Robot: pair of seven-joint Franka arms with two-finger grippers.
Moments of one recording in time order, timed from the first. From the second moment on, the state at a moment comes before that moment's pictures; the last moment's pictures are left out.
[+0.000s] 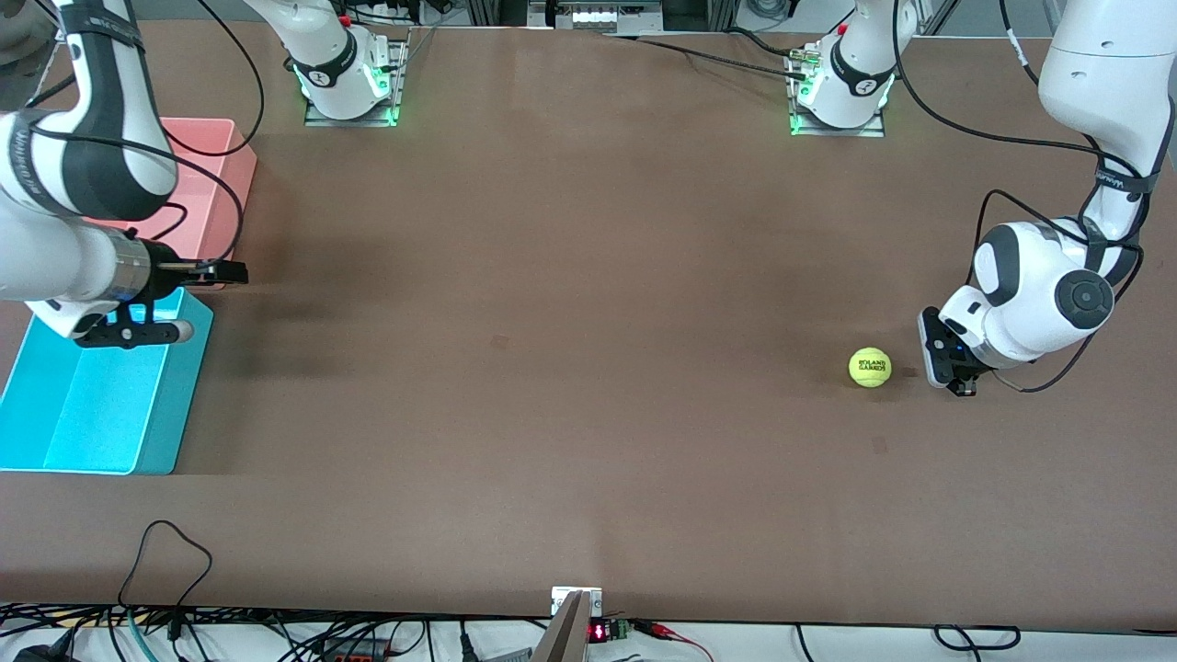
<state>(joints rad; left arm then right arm) 0.20 0.51 -0.06 -2.00 0.08 2.51 1.60 -0.07 0.23 0.07 -1.78 -0.03 1.71 -0.05</state>
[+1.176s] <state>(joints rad) -0.10 0.51 -0.06 -1.76 0.08 2.12 1.24 -0.09 0.18 0.06 -2.19 -0.04 2.16 -0.11</state>
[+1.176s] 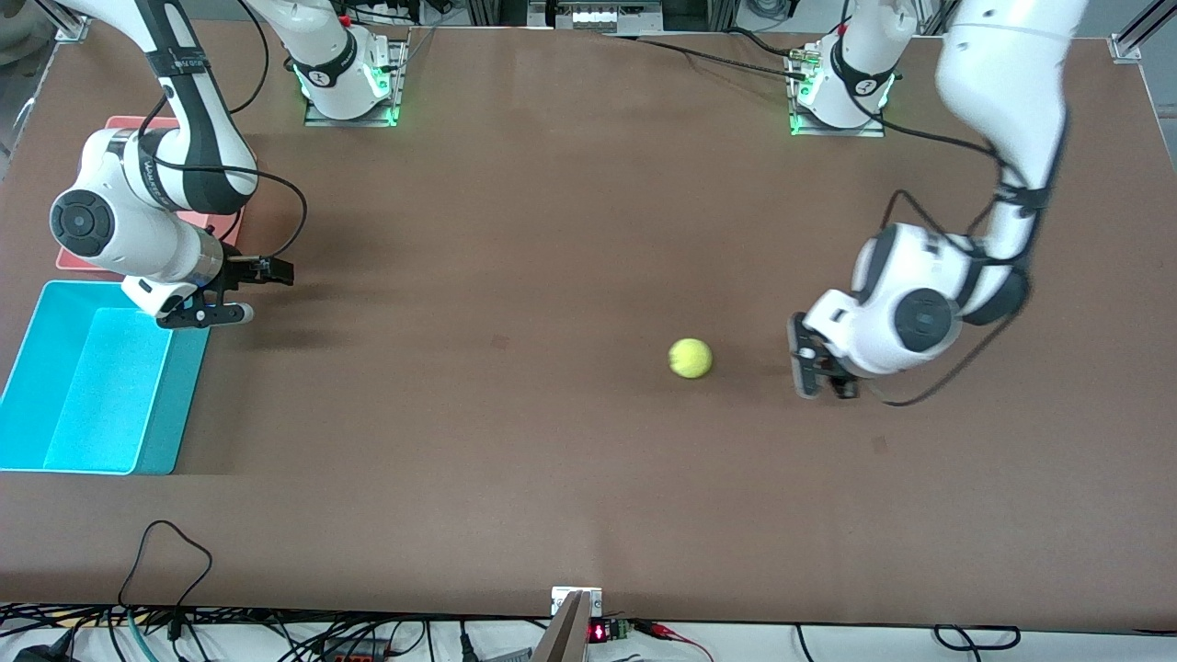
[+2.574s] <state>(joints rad) 0.05 0.38 -0.06 -1.39 0.02 1.78 0.34 -0.16 0.33 0.05 -2.16 -0.08 2.26 -0.79</state>
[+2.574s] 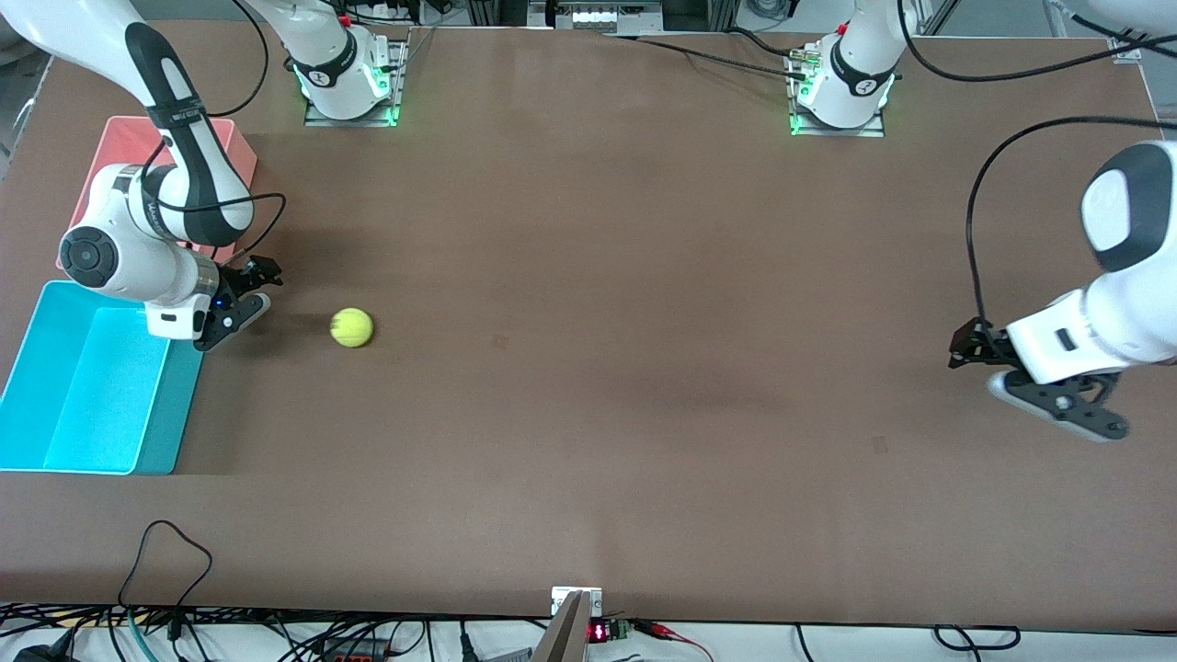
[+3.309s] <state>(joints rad) -0.04 0.30 0.11 -1.39 -0.05 1.76 -0.02 -0.16 0.36 0.05 -2.15 -0.12 2.34 -0.88</state>
